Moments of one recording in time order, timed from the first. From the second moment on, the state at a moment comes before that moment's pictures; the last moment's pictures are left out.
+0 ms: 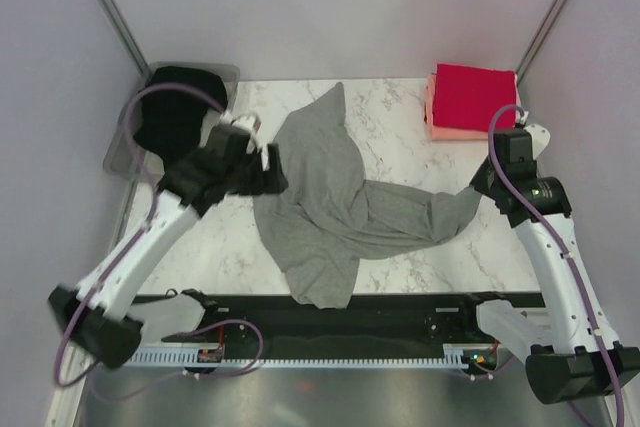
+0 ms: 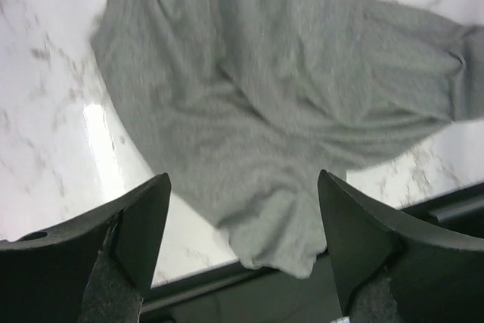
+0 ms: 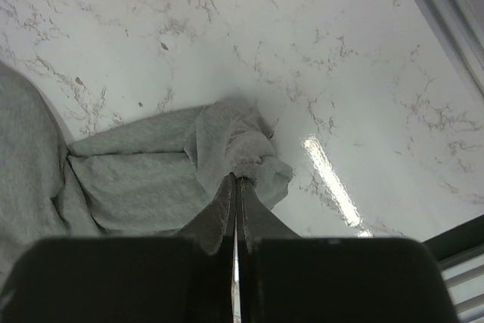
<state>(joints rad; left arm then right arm) -0.51 1.24 1.25 -0.82 -0.03 -0.44 0.11 0.99 1.15 -0.92 0.37 0.56</state>
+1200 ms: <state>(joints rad) -1.20 1.15 0.37 -0.23 -0.13 -1.23 0.11 0.94 1.02 -0.86 0.26 0.59</state>
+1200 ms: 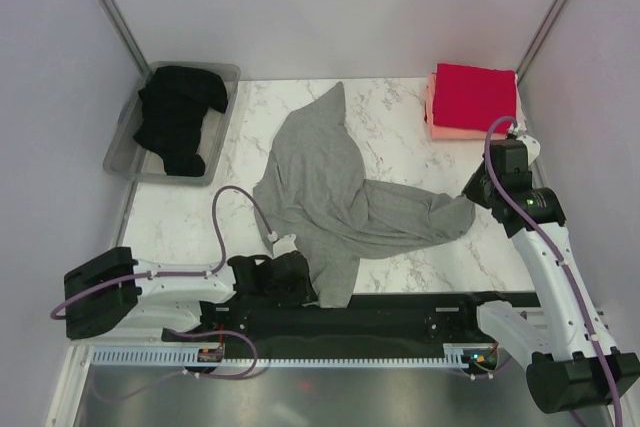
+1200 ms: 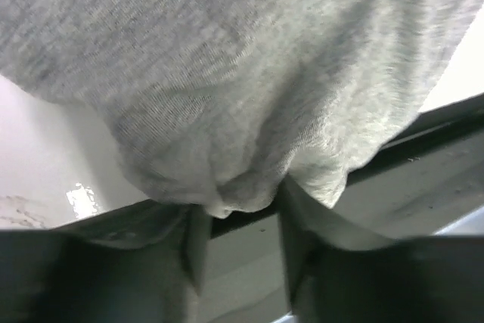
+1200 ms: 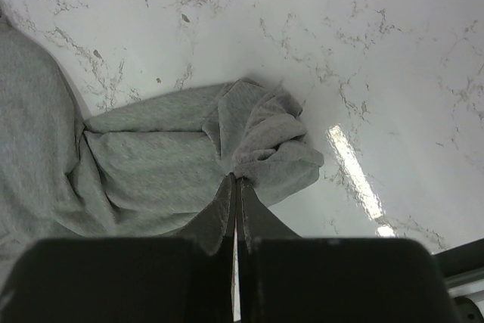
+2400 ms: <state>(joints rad) -1.20 0.90 2.11 -0.73 -0.62 -0.11 0.11 0.78 2.01 -0.99 0.52 0.55</state>
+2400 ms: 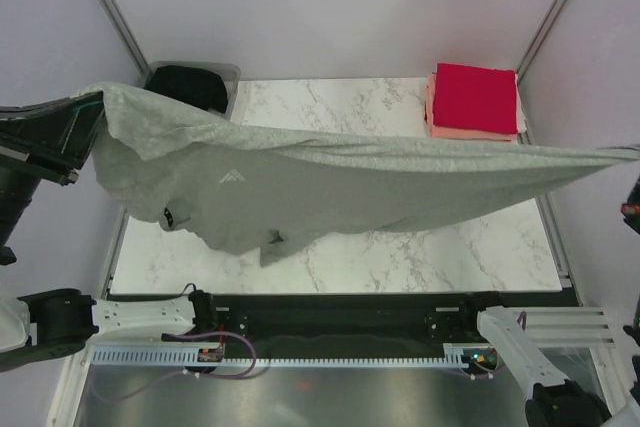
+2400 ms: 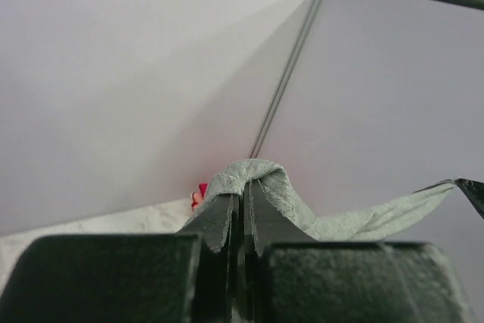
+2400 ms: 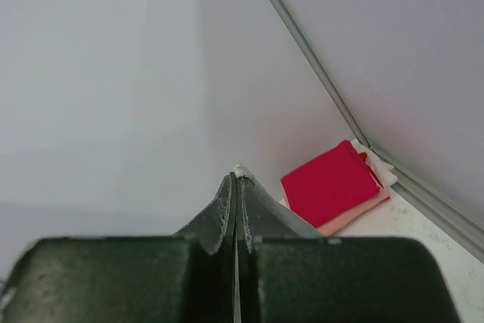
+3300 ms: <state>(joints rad) -1.08 1.21 2.01 -0.22 -0.48 0.39 0.11 0.96 1.92 -0.74 0.64 0.38</state>
